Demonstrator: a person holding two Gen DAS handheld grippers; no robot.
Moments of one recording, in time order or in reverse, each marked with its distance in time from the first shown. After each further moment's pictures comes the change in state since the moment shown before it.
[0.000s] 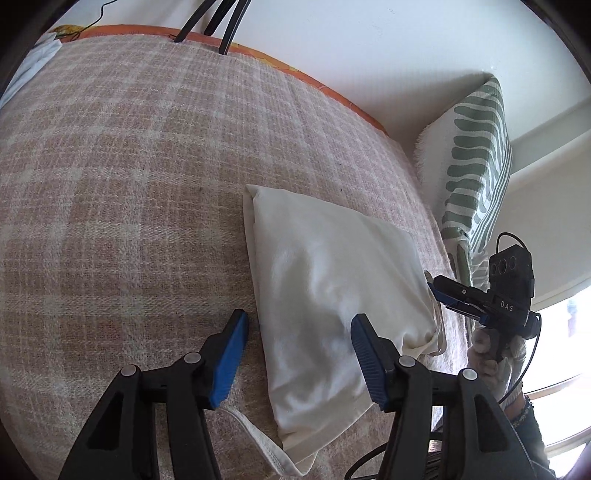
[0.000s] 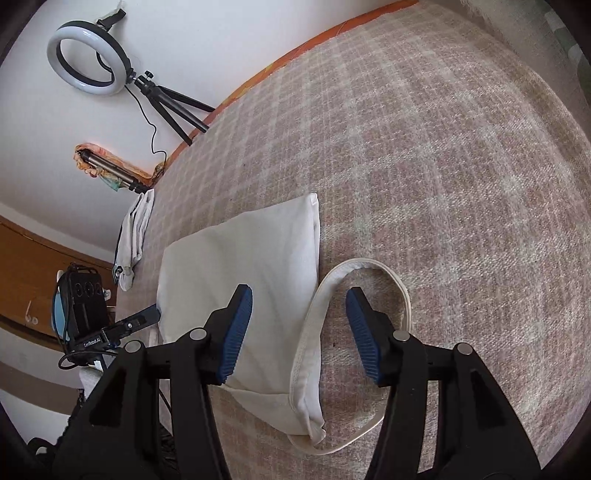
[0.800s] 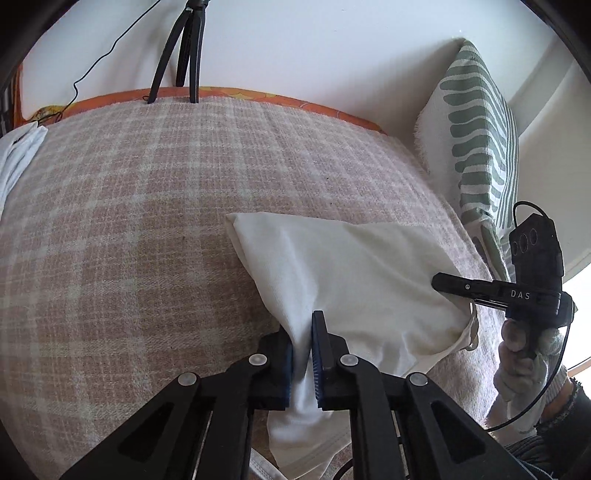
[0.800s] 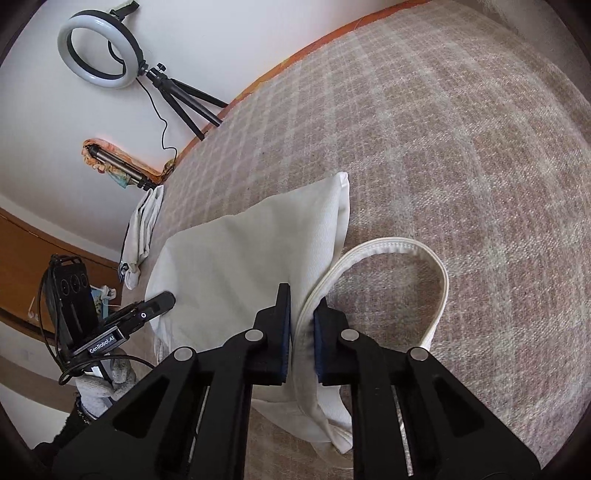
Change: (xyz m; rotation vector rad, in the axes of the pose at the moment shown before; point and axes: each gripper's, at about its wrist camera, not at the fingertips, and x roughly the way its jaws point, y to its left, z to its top) left arm 0.002 -0.047 -0.001 0.221 -0.108 0.206; right arm 0.013 0.021 -0.011 -0.028 -0.049 0.010
